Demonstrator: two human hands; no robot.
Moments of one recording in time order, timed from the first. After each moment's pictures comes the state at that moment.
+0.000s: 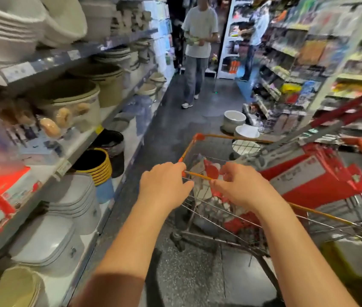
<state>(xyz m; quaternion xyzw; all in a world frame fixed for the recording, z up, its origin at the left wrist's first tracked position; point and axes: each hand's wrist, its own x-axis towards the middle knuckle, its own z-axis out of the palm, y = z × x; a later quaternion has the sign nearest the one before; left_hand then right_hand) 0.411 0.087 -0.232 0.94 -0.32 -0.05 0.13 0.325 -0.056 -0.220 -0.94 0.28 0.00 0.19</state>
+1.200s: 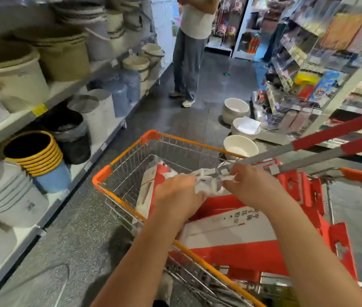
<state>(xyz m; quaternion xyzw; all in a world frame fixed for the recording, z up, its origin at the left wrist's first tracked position) 0.434 -0.319 -0.309 0.95 -0.26 -0.12 0.16 0.376 -0.465 -0.273 -0.96 0.24 0.06 0.14</state>
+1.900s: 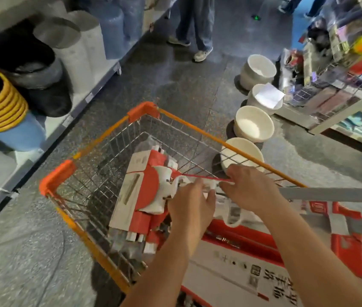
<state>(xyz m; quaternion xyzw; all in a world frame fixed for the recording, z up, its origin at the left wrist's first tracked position) 0.568 -0.429 -0.464 0.92 -0.09 -0.18 0.34 0.566 -0.548 -0.400 -0.96 0.19 0.20 0.05</state>
